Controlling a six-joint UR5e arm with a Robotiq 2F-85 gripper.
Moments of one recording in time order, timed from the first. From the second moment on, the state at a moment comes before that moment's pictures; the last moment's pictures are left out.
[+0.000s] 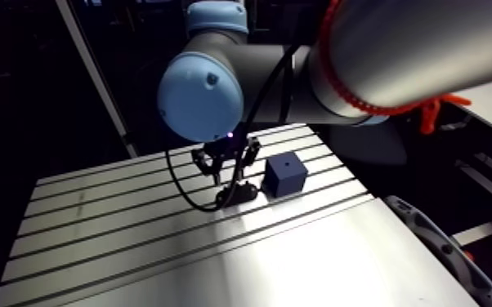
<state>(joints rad) -0.38 -1.28 1.99 -2.28 -1.57 -1.93</state>
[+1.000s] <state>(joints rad) -0.38 -1.28 2.01 -2.30 -1.59 -1.95</state>
